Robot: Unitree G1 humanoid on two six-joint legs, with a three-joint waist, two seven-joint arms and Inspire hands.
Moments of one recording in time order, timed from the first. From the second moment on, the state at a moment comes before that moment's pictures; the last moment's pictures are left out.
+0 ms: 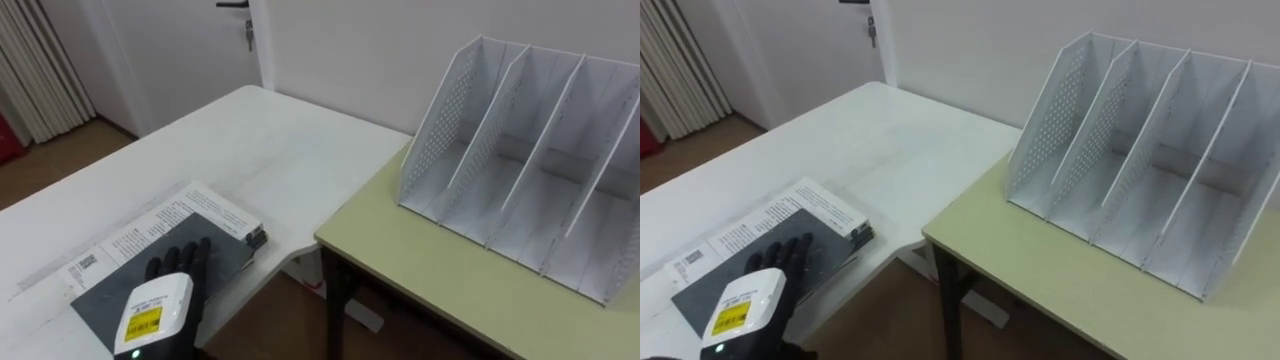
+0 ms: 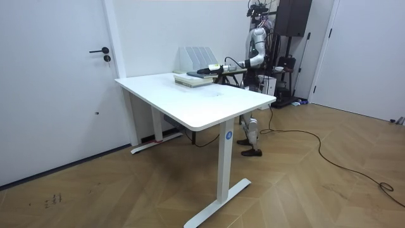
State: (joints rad) left arm 0.19 0.26 -0.18 0.00 0.98 0.22 0.16; right arm 0.08 -0.23 0.08 1.39 -0.24 0.16 -0.07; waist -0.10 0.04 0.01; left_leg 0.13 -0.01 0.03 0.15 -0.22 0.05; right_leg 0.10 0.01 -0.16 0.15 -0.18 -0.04
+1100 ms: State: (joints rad) left arm 0.07 0.26 -0.10 0.07 0.97 0.21 0.26; right arm 0.07 -0.23 0.08 1.36 -0.24 0.17 -0.10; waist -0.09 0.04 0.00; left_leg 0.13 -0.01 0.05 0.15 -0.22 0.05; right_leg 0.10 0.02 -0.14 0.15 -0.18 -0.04
